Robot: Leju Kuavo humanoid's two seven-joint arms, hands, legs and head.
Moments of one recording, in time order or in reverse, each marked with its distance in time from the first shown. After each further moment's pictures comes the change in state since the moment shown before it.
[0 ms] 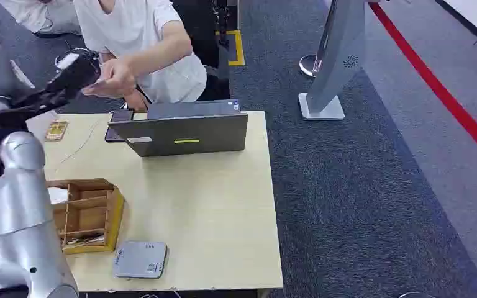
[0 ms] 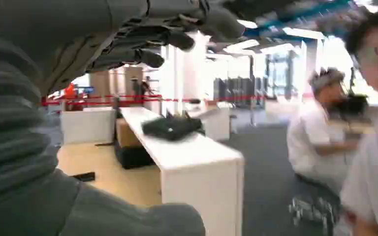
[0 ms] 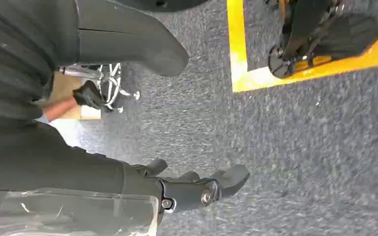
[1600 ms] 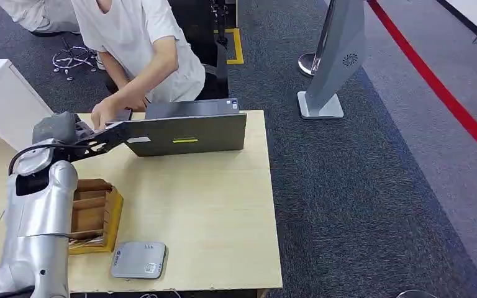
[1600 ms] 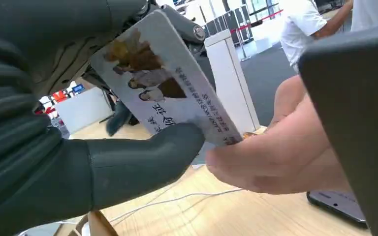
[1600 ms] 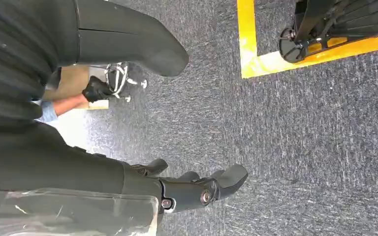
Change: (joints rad) left arm 0.088 0.048 0.000 0.254 0.000 -0.060 -0.055; right arm 0.014 -0.005 -0.001 -0.031 0.037 0.007 0.013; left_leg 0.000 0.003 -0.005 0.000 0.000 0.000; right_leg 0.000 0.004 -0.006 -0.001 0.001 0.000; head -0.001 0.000
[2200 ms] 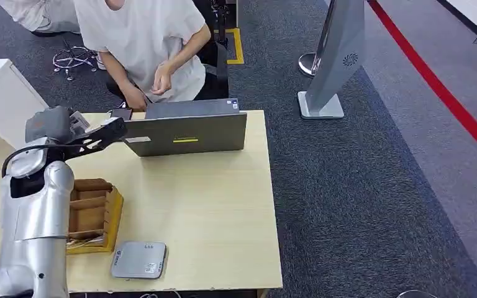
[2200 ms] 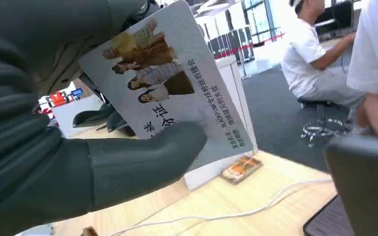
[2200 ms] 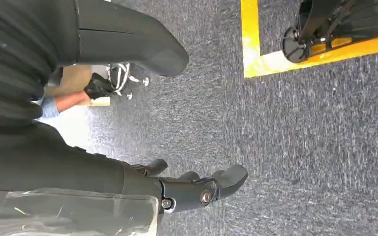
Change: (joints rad) left arm 0.024 -0.007 0.000 -0.068 0.000 0.063 -0.034; right arm 0.003 0.009 0.000 -0.007 0.016 0.014 0.000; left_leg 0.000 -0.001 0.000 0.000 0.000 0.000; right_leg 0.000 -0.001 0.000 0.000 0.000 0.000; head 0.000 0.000
